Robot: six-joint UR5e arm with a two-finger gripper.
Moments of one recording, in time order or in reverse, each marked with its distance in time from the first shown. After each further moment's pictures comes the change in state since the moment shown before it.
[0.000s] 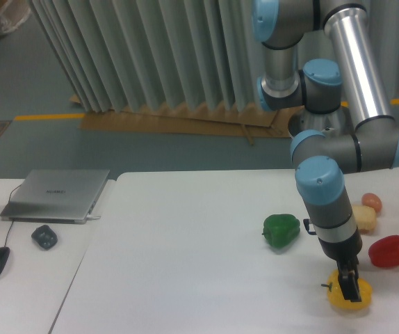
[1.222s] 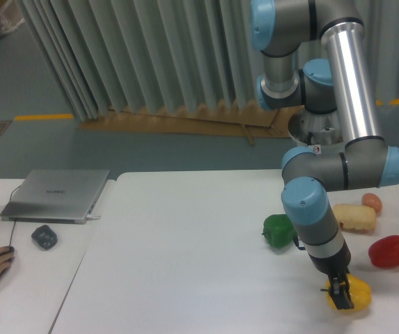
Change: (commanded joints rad) arm -0.020 0.020 -0.017 0.015 0.025 -0.142
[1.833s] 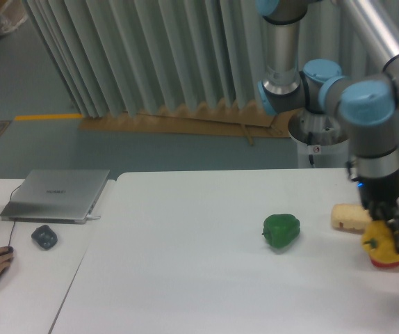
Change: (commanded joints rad) arm 0.351 0.243 -0.060 0.000 -0.183 -0.002
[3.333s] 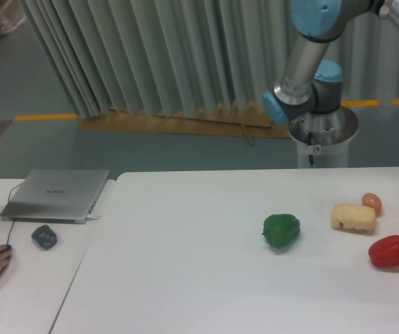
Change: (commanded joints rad) arm 0.146 -0.128 -0.061 0.152 -0.205 0.303
